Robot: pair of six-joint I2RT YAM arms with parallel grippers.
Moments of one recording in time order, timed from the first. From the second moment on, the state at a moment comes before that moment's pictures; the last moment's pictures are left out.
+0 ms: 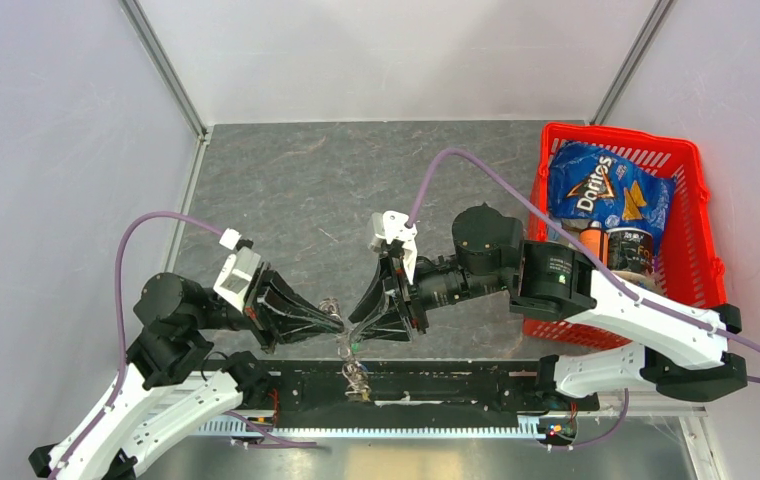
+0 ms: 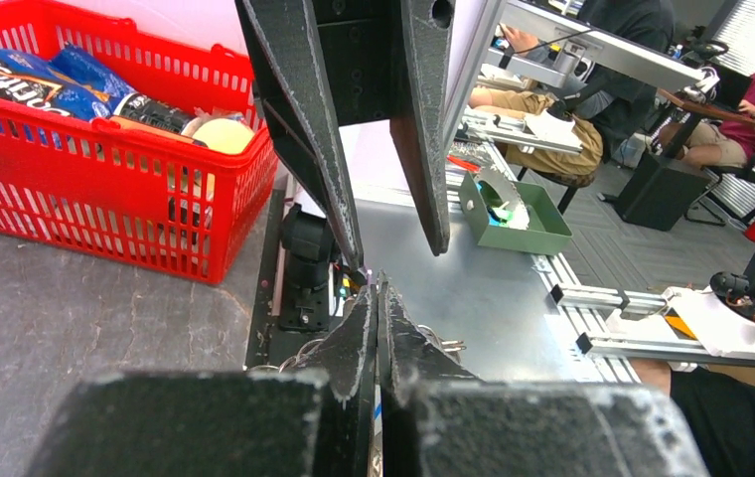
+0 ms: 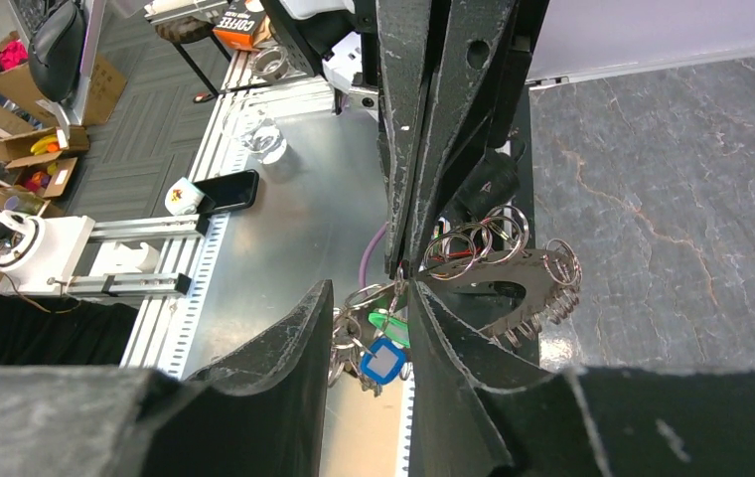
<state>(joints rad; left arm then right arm) -0.77 0.46 0.85 -0.11 0.84 -0.46 1.27 1.22 1.54 -0.51 -0.47 0.20</state>
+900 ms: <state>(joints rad) -0.77 0.46 0.85 -0.03 0.84 -0.48 1.27 1.22 1.53 -0.51 -0.45 0.19</state>
